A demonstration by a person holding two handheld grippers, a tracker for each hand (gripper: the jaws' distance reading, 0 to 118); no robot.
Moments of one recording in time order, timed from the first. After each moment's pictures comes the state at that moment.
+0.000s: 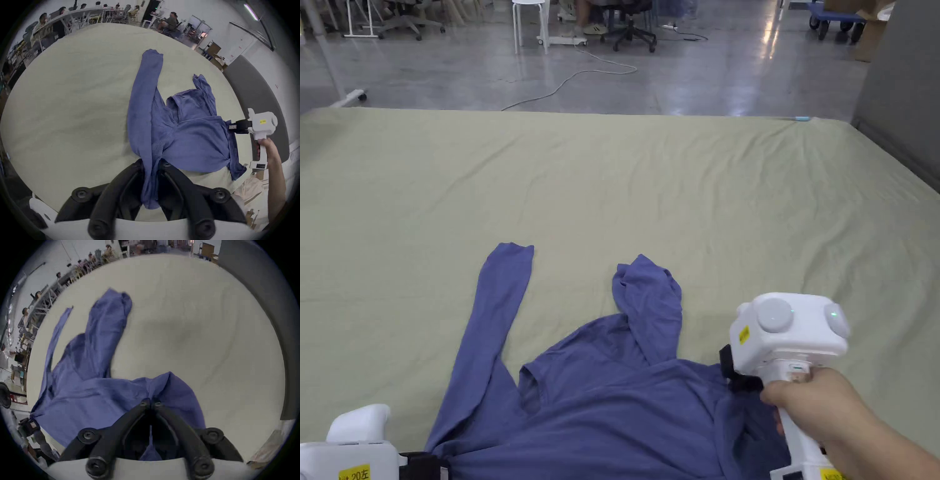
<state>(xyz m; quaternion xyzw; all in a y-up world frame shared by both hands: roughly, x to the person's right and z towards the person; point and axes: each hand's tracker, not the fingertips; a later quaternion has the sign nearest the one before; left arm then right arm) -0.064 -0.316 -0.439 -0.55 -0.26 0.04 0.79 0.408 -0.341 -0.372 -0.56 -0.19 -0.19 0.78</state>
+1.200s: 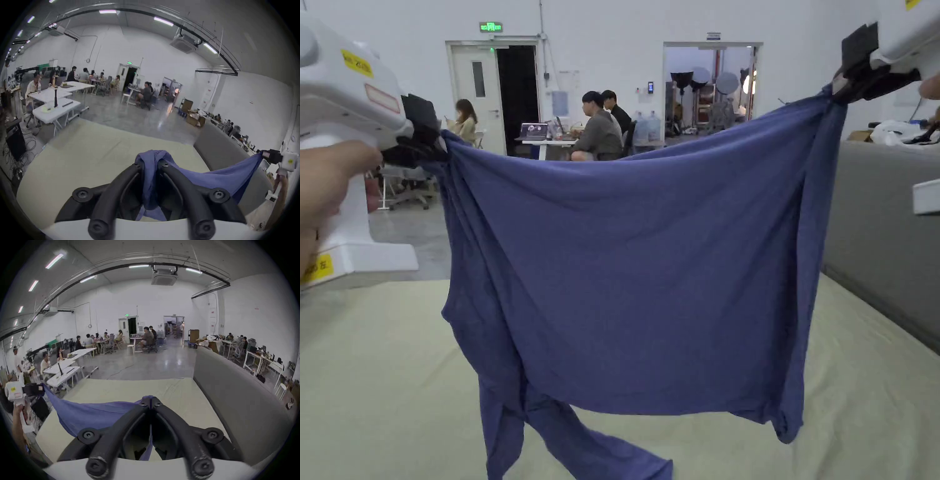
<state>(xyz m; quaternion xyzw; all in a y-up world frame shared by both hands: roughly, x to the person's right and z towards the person) 0.058 0.147 -0.589 -0.23 -0.33 0.09 0.91 0.493 0.204 -0.315 -0.18 -0.25 -0.07 0.95</state>
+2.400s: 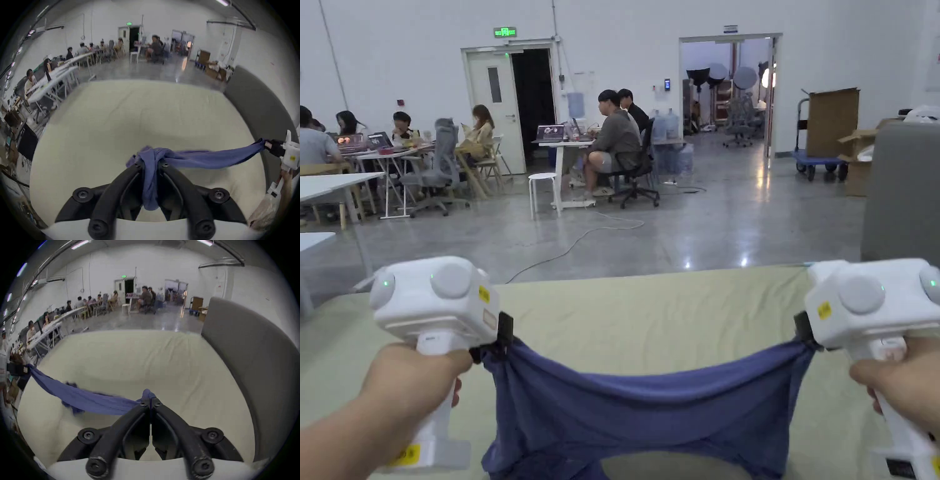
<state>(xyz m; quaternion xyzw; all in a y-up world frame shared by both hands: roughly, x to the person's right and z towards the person) 0.151 -0.138 -0.698 -0.43 -0.26 -0.08 0.86 0.532 -0.160 -0.439 -0.37 -0.25 -0.08 0.89</state>
